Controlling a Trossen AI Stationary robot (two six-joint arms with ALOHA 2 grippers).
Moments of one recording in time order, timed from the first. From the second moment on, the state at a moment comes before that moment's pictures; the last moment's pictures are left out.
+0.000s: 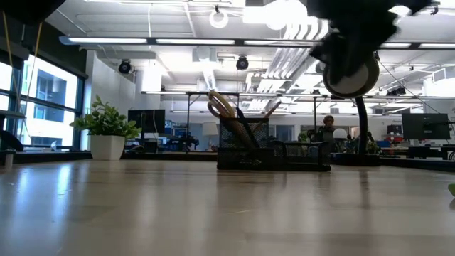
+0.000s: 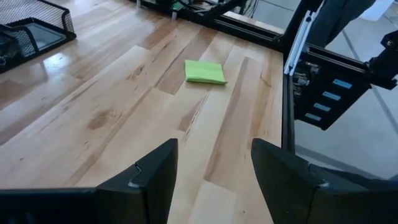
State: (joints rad) left arm -0.77 1.88 1.18 -0.05 -0.95 -0.89; right arm 0.15 1.36 1.04 -0.81 -0.09 -0.02
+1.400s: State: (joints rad) left arm -0.31 1.85 1.18 0.33 0.02 -0.02; right arm 0.93 1.63 0.84 -0.41 0.55 1.33
